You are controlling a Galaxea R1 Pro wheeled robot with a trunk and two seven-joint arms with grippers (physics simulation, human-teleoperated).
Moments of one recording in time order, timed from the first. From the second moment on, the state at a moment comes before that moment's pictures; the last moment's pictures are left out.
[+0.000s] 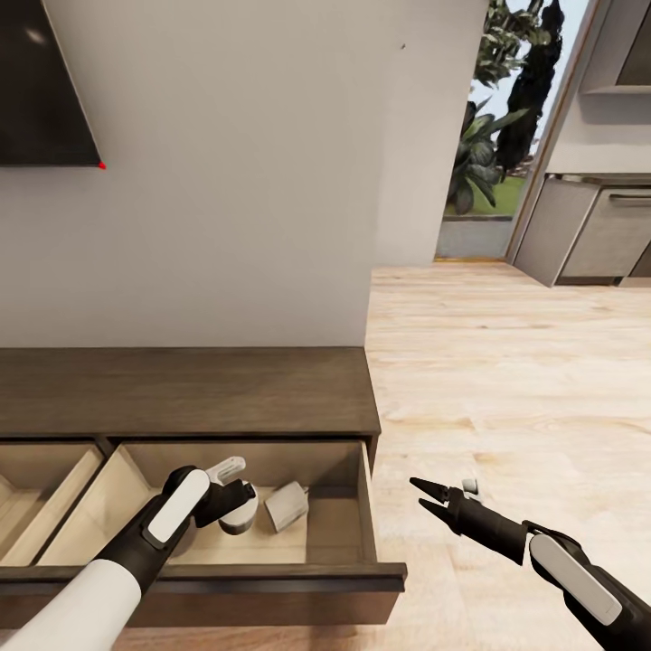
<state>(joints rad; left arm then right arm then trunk) -0.63 0.12 -0.33 -0.87 1.12 0.71 0.60 -0.41 -0.47 0.47 -0.98 -1.40 0.53 0.61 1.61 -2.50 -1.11</state>
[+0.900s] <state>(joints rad) -0.63 0.13 -0.33 -0.87 1.11 0.70 0.60 -0.41 -0.47 0.45 -0.97 -1.40 0.53 0.61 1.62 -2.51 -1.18</state>
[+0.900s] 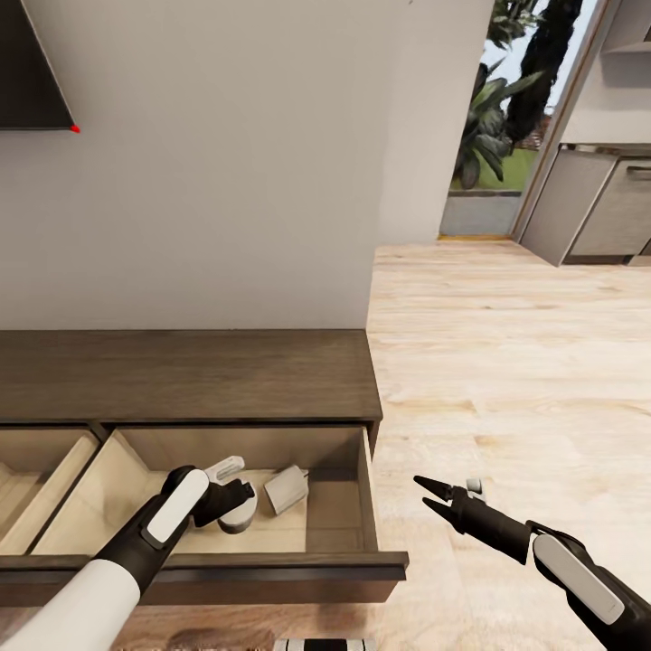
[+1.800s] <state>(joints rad) -0.63 0.13 -0.31 -0.90 1.13 0.71 0.60 -0.41 -0.47 0.45 -0.97 -1.40 0.53 0.61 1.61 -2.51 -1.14</state>
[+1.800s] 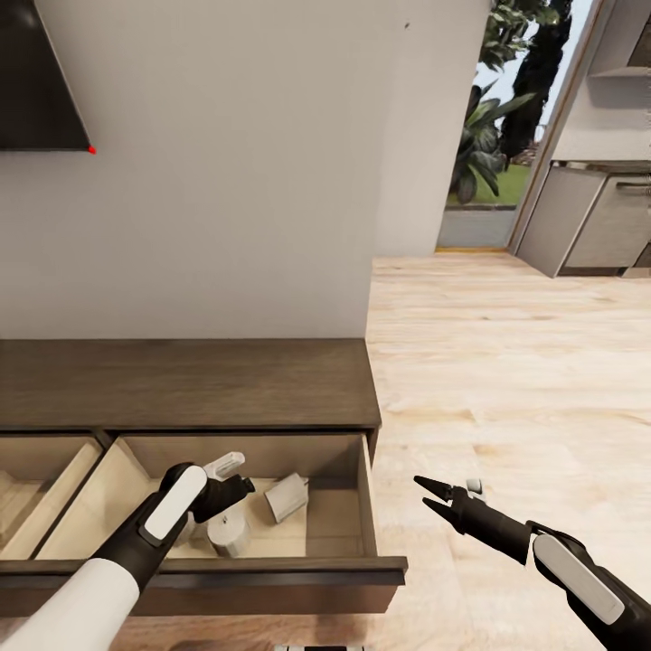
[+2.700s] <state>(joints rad) -0.63 0.13 -0.22 -0.90 1.13 0.71 0.60 -0.41 -0.47 0.45 -0.97 -1.40 0.53 0.61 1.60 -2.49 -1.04</state>
